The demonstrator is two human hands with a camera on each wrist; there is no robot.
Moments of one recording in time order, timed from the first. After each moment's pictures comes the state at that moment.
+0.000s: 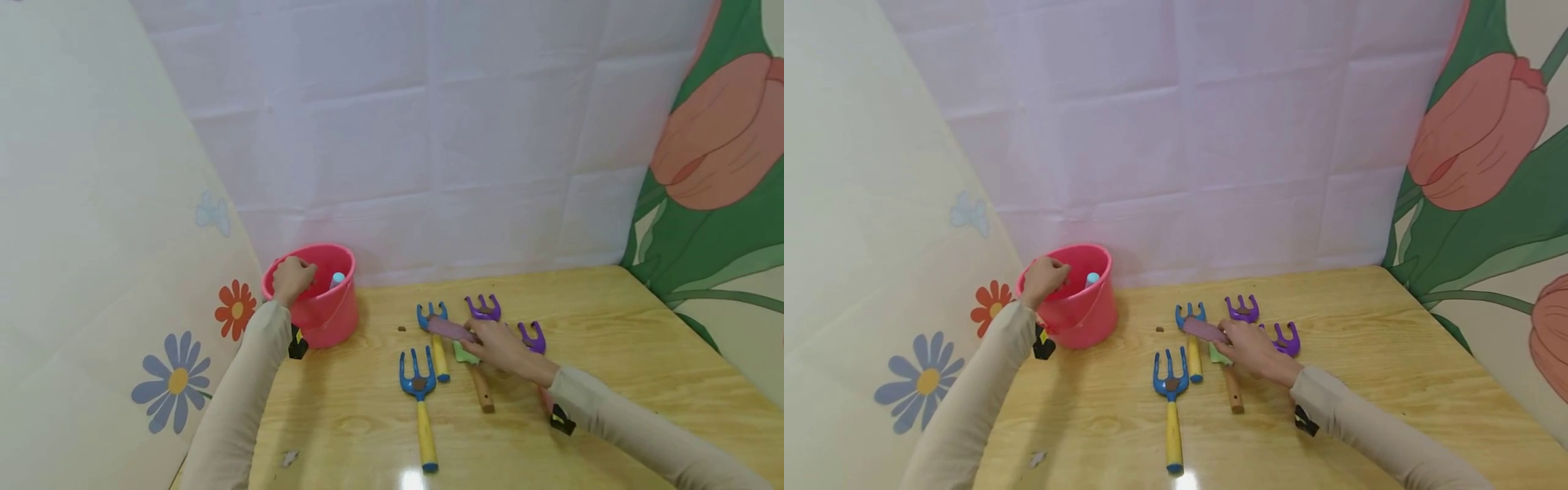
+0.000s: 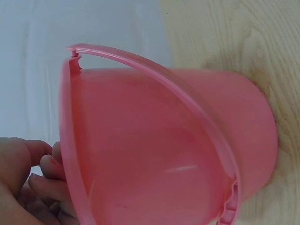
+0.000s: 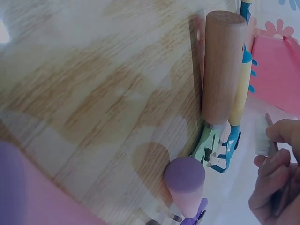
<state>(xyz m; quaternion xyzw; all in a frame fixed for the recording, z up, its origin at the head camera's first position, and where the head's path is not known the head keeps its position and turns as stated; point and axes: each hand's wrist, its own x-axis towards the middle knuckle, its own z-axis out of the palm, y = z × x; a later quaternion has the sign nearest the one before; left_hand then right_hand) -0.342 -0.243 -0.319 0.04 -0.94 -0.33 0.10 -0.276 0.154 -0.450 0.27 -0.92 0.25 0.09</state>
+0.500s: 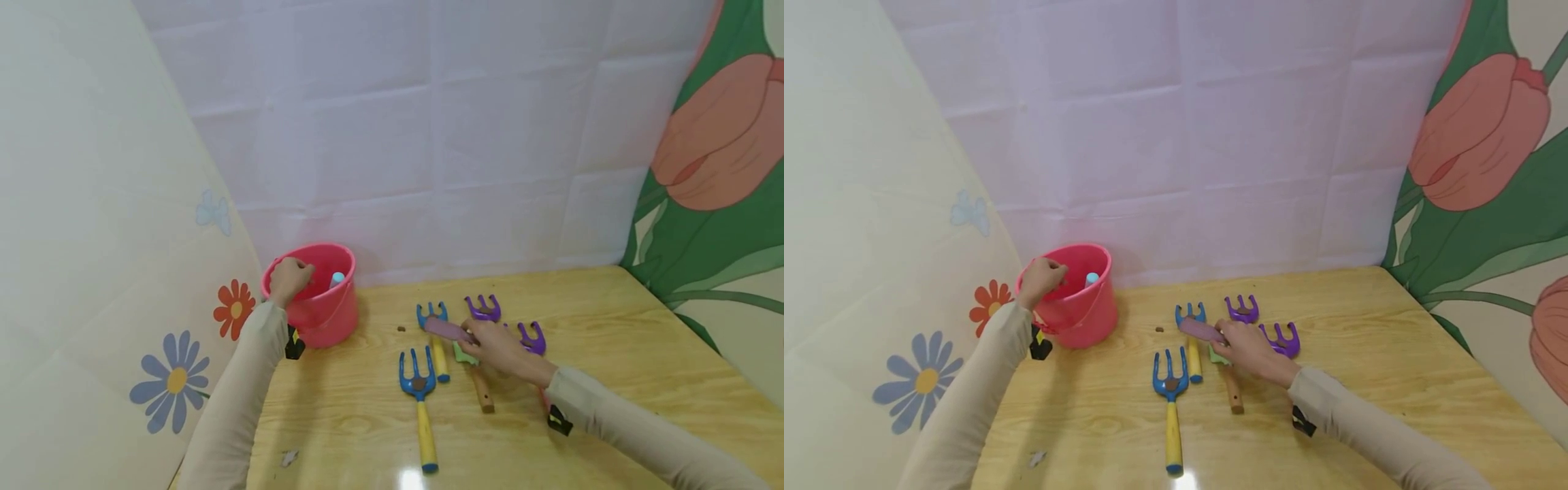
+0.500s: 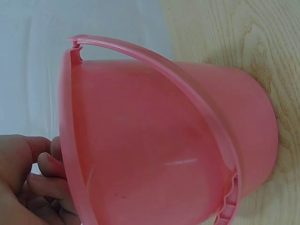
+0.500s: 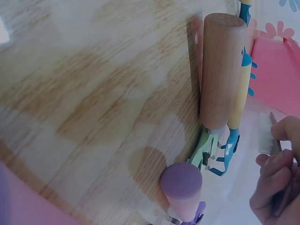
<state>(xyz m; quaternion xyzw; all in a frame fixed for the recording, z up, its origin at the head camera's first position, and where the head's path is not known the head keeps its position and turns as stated) -0.345 -0.250 -0.323 0.03 -0.94 -0.32 0.09 -0.278 0.150 -0.451 0.27 -0.93 0.25 0.08</state>
